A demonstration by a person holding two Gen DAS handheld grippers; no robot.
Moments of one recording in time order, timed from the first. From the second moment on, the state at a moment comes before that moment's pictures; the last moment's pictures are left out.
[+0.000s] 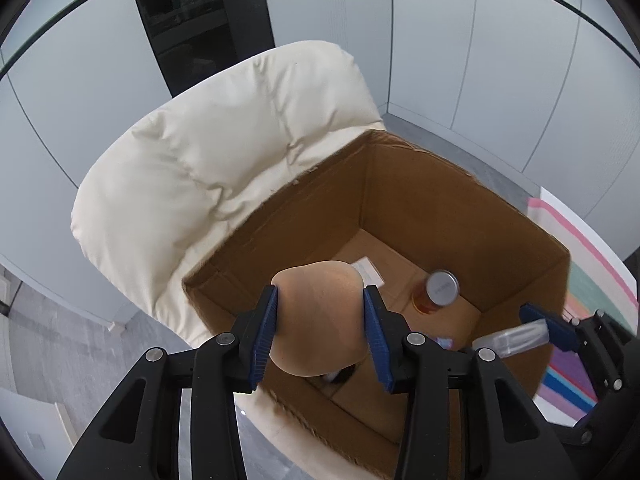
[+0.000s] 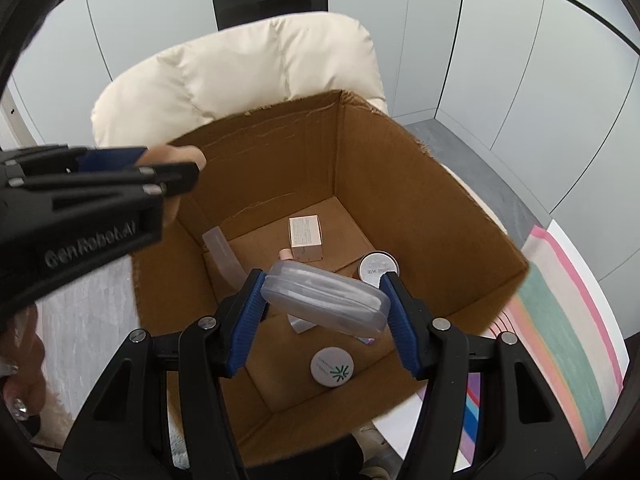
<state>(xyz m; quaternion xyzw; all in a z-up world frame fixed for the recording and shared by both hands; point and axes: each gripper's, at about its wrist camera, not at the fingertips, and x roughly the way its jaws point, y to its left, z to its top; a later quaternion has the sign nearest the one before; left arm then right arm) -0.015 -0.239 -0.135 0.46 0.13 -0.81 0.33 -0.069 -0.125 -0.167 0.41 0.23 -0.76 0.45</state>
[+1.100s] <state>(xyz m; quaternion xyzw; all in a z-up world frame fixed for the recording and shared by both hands) -0.018 -0.226 -0.101 0.49 0.12 -0.81 0.28 -0.096 -0.055 -0.128 0.50 0.11 -0.82 0.27</state>
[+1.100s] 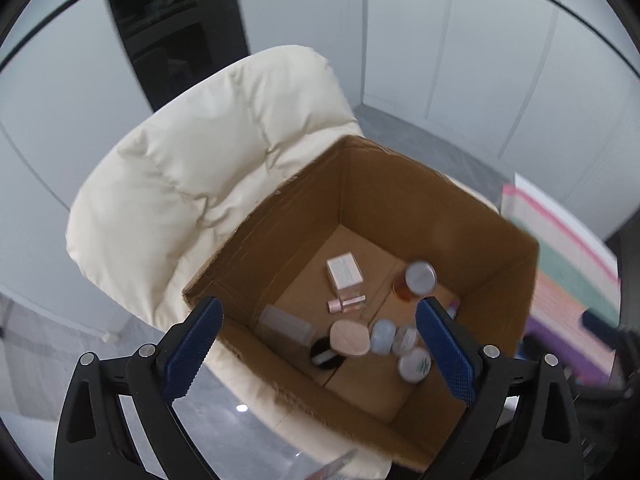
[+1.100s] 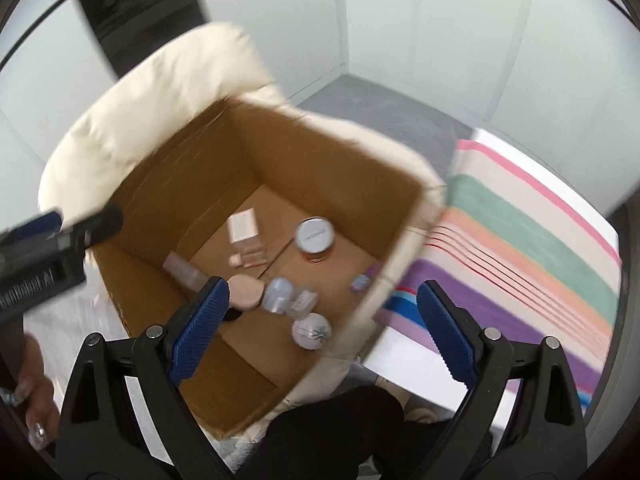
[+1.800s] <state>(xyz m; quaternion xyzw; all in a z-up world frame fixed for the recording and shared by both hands) 0.013 -0.090 0.002 0.56 0.01 -0.82 0.15 -0.008 0.080 -0.016 0.52 0.02 -0.84 0.13</state>
